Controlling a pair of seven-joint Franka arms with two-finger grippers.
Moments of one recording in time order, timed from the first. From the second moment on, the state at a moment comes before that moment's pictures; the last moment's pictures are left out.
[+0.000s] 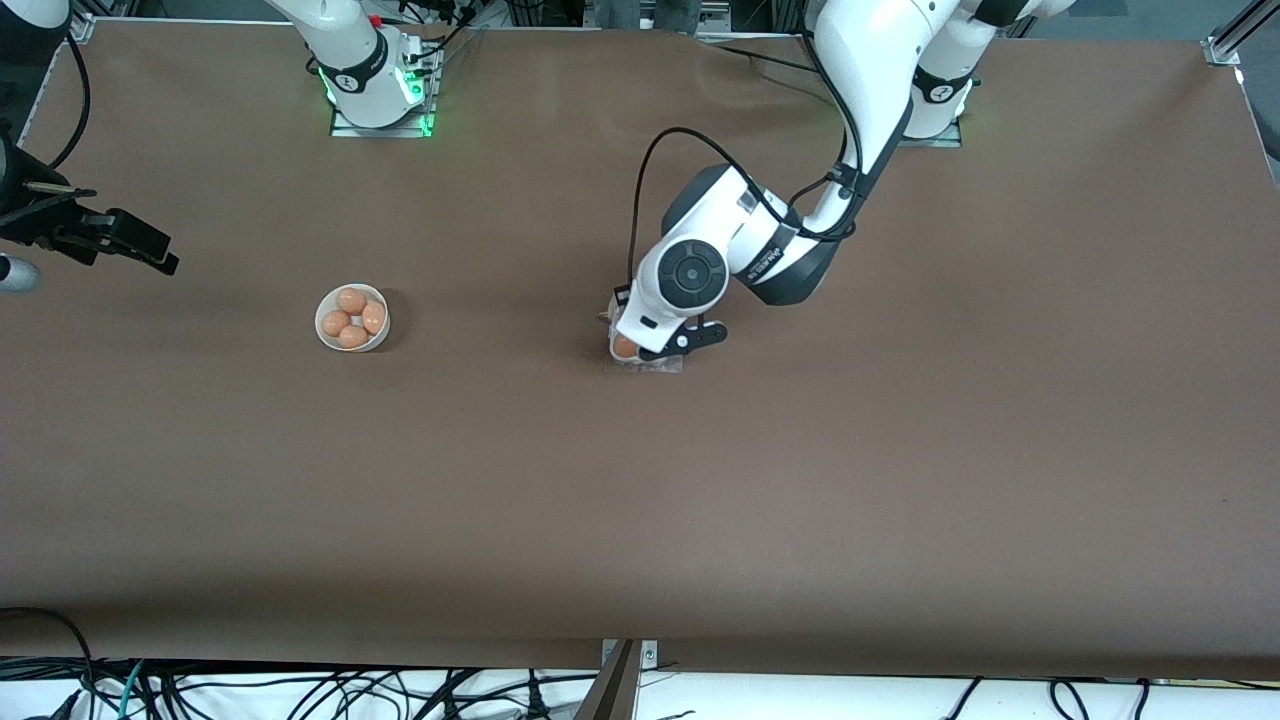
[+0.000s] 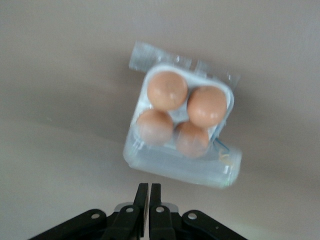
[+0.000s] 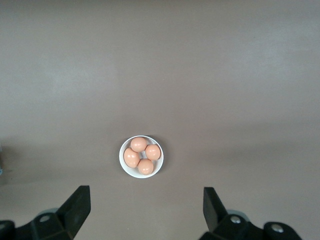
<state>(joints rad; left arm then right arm) -0.63 0.72 -0.08 -1.36 -0.31 1.86 -0.90 0.10 0.00 -0.14 -1.69 0.01 1.69 0.08</state>
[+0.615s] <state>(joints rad) -0.62 0.66 0.04 -1.18 -0.14 1.82 -0.90 0.10 0.00 -0.13 -1.69 0.01 1.69 0.08</state>
